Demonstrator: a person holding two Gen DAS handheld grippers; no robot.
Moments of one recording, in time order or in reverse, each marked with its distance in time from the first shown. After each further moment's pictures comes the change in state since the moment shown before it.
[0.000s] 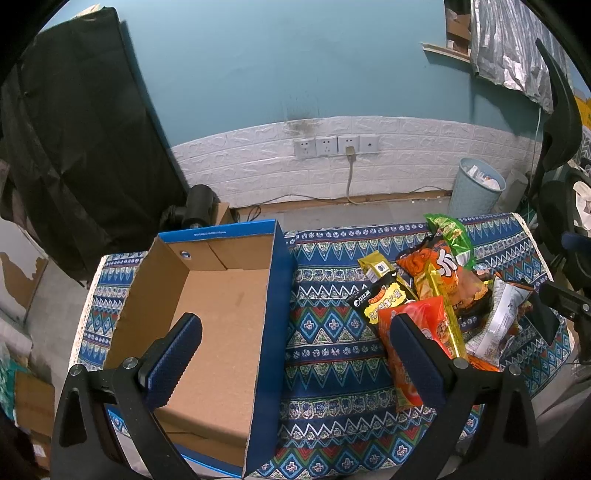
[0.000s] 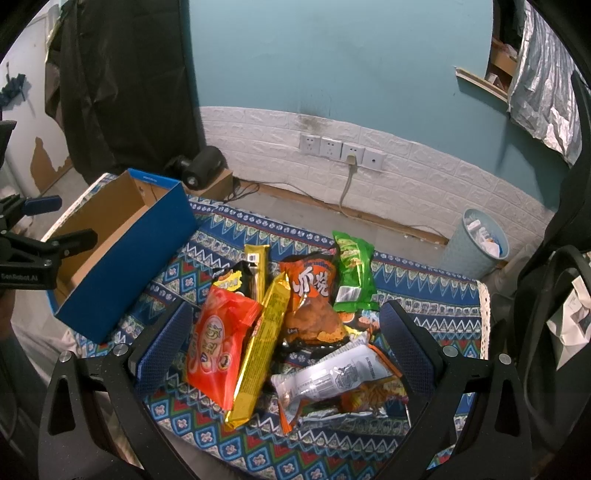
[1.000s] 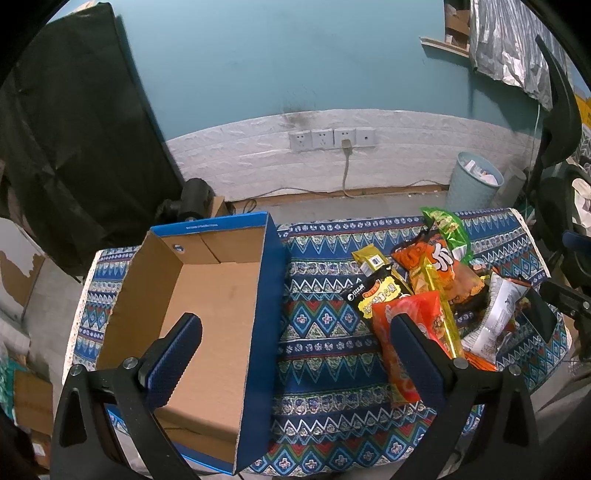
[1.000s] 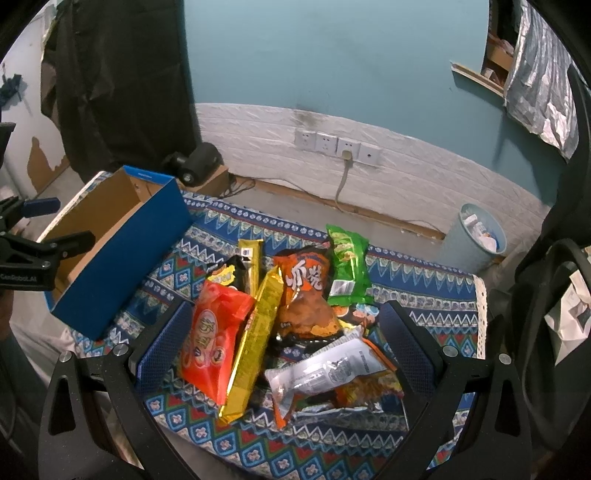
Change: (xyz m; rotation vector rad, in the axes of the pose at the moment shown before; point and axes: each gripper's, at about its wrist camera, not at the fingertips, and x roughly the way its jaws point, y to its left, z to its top) left arm 0.005 -0.006 -0.001 -0.002 0.033 -0.013; right arm 0.000 -0.009 -0.004 0.009 0.021 -0.012
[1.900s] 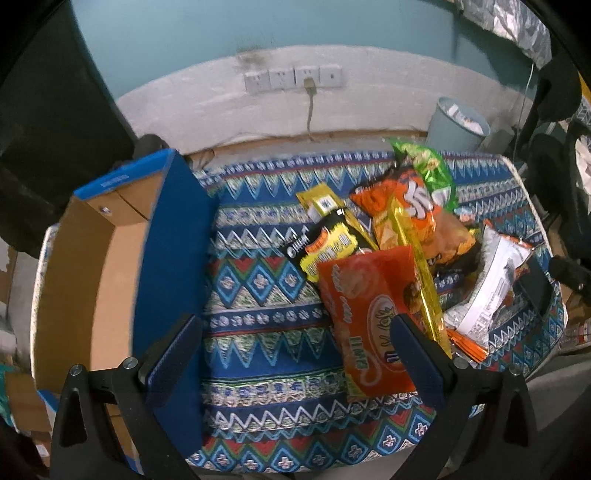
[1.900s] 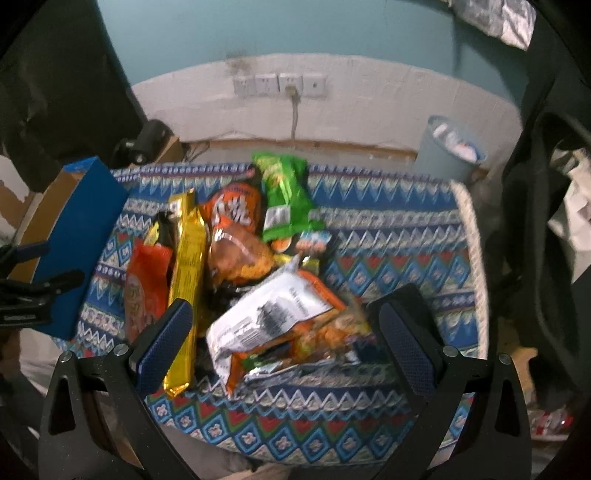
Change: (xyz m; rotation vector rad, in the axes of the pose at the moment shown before) left arm 0.081 -0.067 -0.014 0.049 0.238 -0.096; right arm 0.044 -0.078 -0.045 0.234 0.210 -0.034
